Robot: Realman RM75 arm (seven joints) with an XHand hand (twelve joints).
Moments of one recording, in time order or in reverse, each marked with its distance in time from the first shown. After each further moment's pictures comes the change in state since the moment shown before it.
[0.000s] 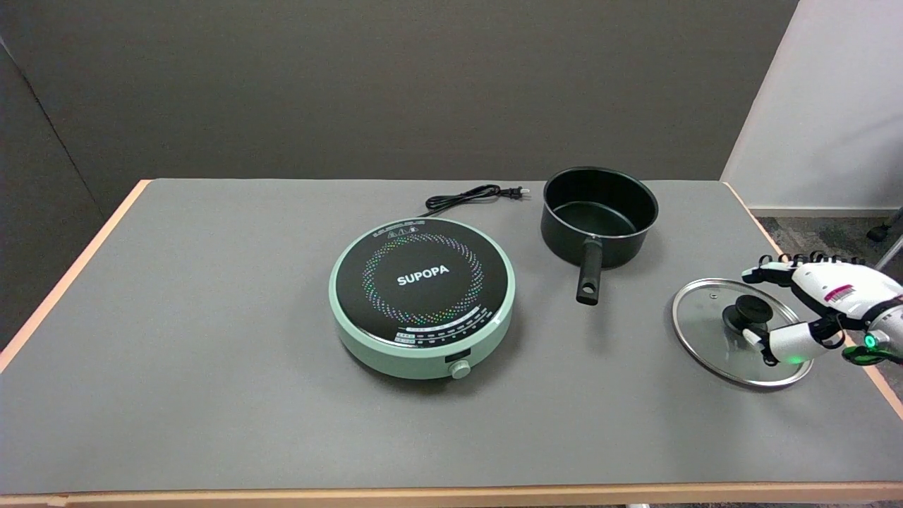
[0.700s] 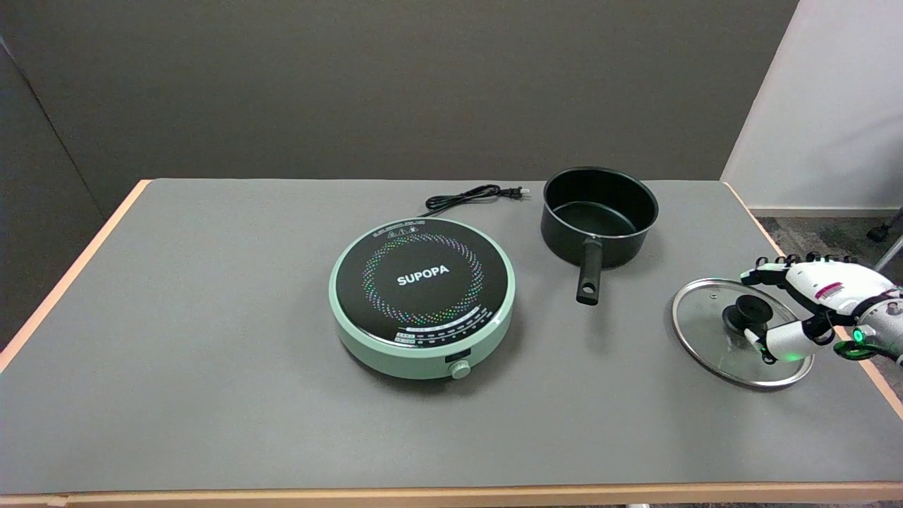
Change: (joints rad) arm 0.046 0.054 -0.048 0.040 -0.027 0.062 0.000
